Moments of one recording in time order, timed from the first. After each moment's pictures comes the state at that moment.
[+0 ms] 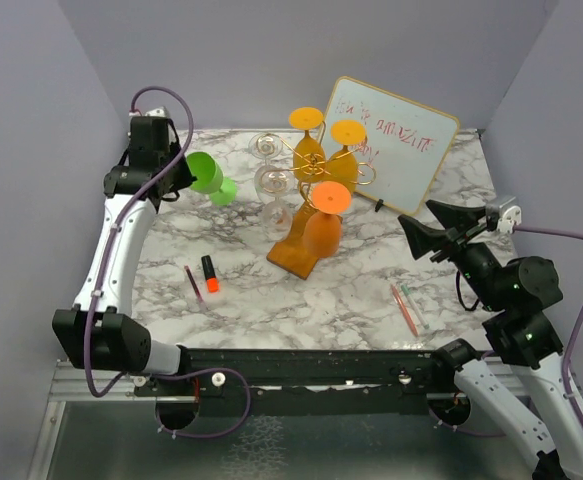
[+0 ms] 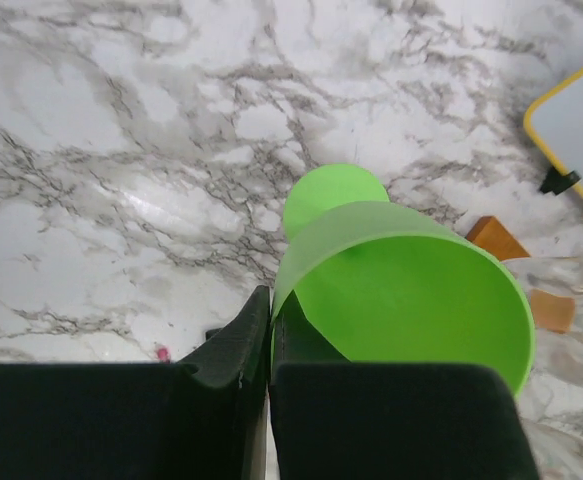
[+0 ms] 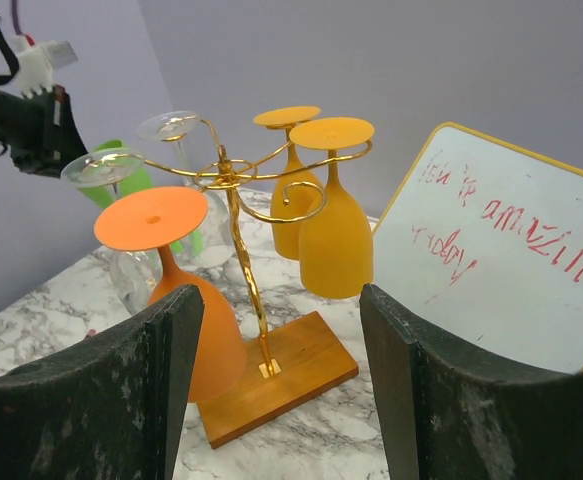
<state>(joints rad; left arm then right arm) -0.07 1.42 1.47 -0.76 -0.04 -0.36 0.43 0.46 0.78 -0.08 -0.11 0.12</state>
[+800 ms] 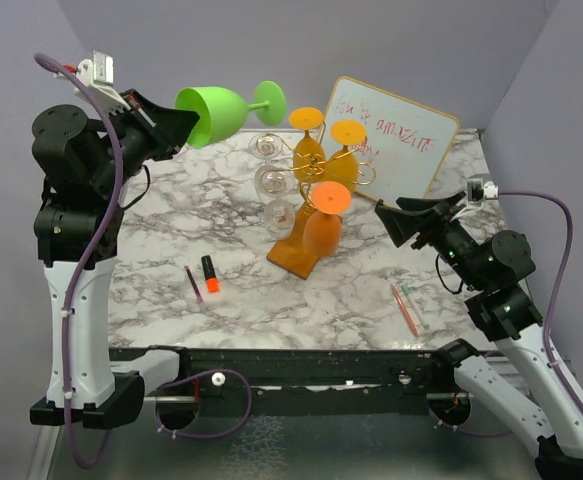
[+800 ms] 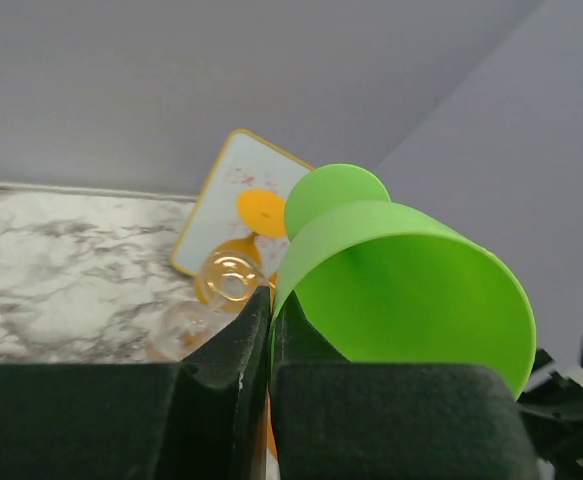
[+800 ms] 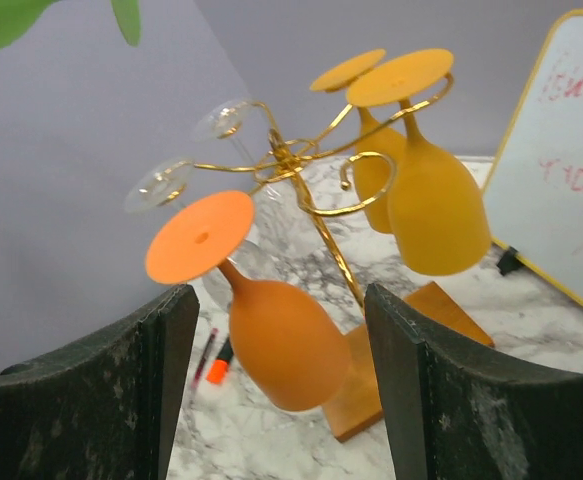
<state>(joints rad) -0.07 1.15 1.80 -0.65 0.31 -0.55 0.43 0.62 0.78 -0.02 -0.18 0.43</state>
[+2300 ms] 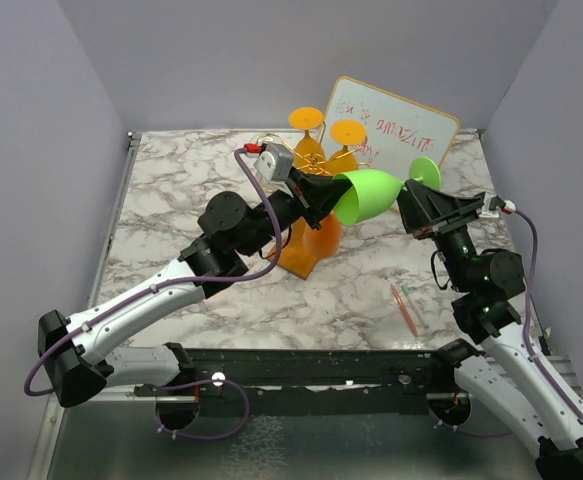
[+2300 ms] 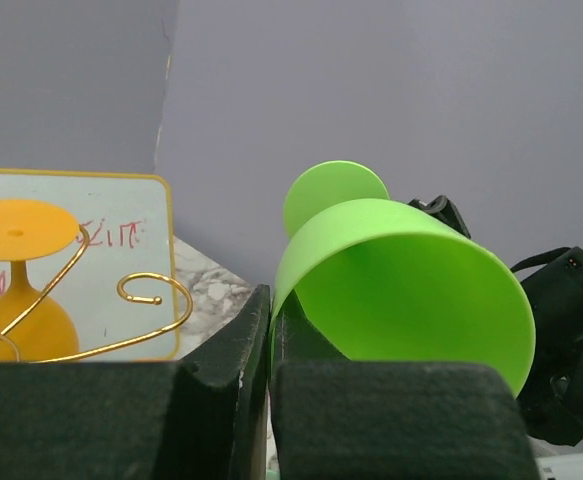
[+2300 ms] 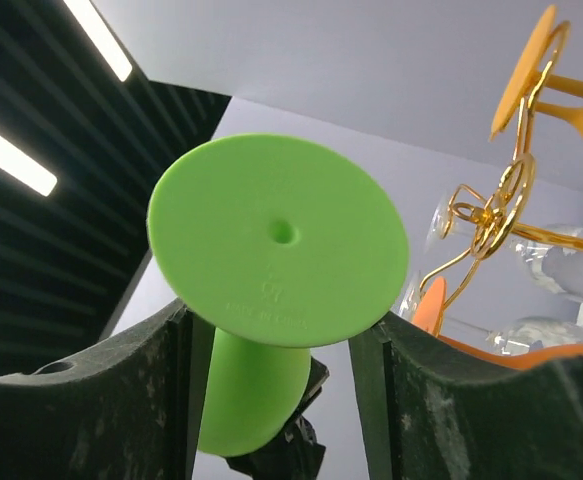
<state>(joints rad) -0.94 1.18 1.13 0.38 0.05 -0.36 0.43 0.60 0.57 0.49 0.01 1.47</state>
